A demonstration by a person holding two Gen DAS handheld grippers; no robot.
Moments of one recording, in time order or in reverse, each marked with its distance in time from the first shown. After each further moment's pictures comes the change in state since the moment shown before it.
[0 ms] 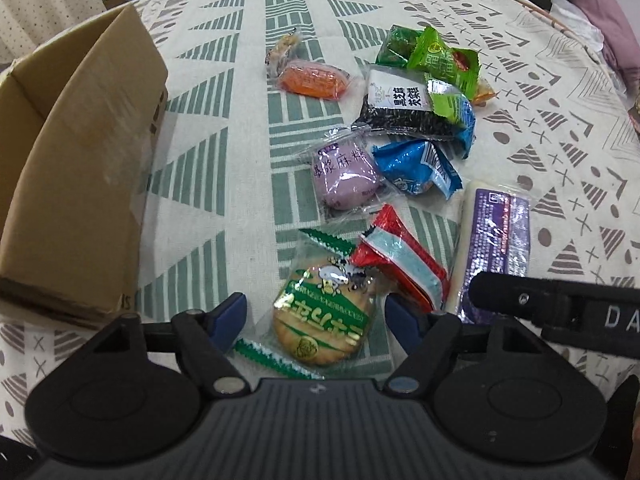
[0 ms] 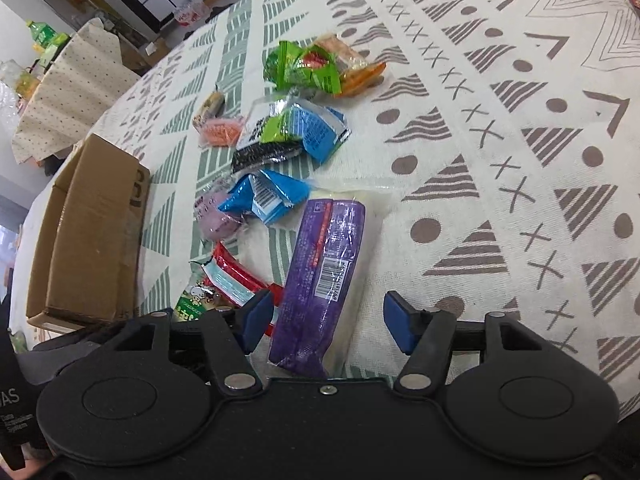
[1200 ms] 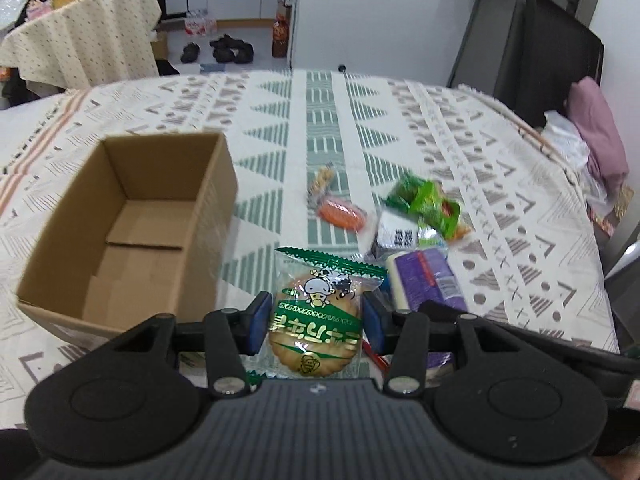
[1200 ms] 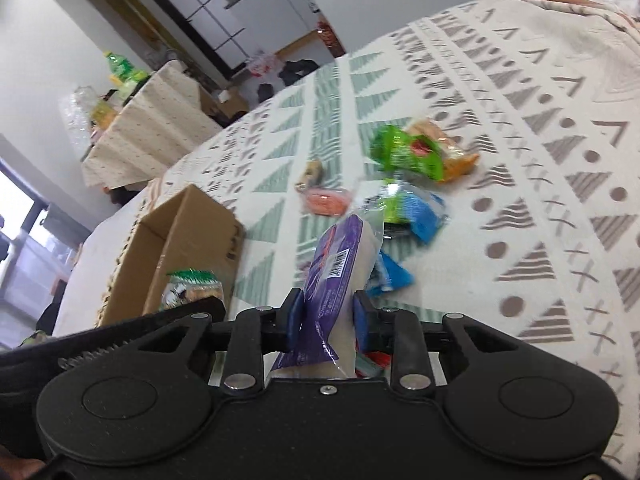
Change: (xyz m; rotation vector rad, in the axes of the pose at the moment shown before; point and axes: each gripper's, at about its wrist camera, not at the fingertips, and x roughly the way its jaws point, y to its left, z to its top) left arm -0.113 0.033 0.018 -0.156 -0.250 -0.019; right arm -0.034 0.039 0.013 -0.092 -0.195 0.201
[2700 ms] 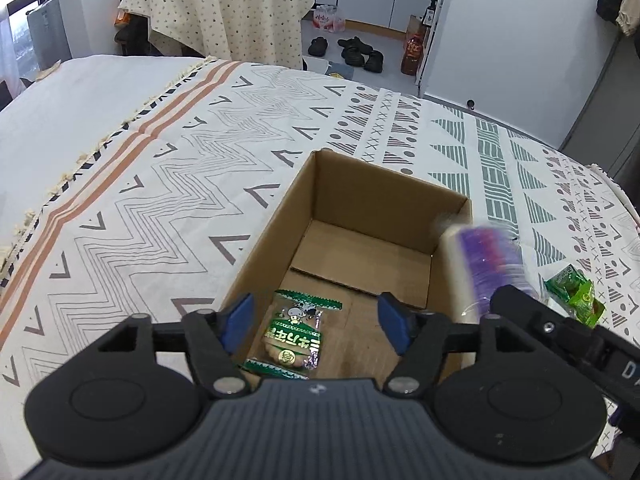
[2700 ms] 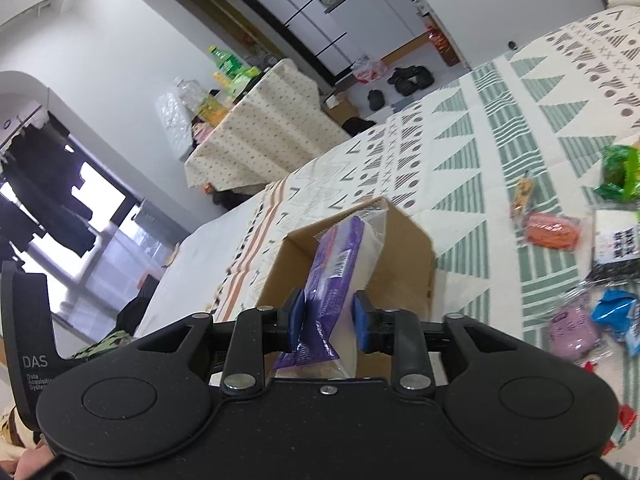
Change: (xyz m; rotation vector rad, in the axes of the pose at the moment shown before) left arm 0.000 0.150 0.032 -0.261 -0.001 0.225; right arm 0.063 0.120 0.013 -0.057 -0.031 0.299
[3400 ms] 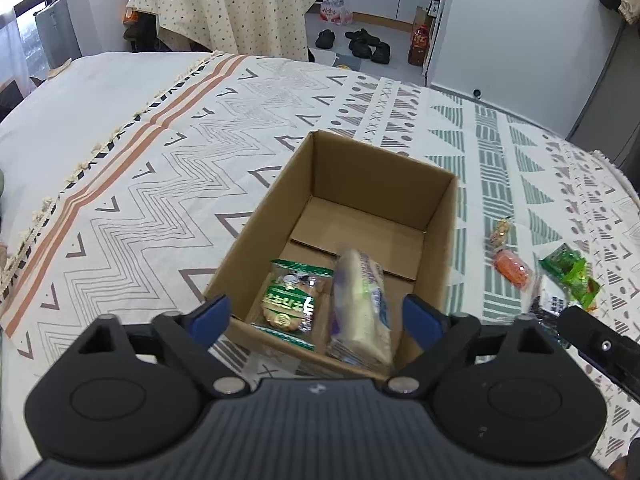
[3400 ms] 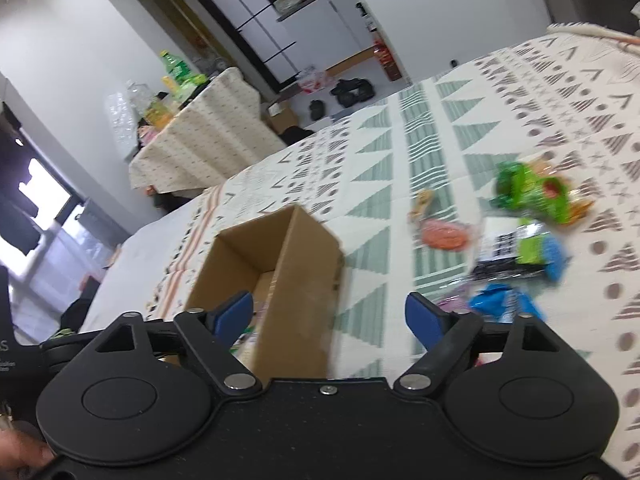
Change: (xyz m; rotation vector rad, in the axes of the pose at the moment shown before) left arm -0.023 -0.019 -0.018 -0.002 0.024 0.035; right arm -0.059 -0.018 -0.005 -0.021 -0.030 -0.224
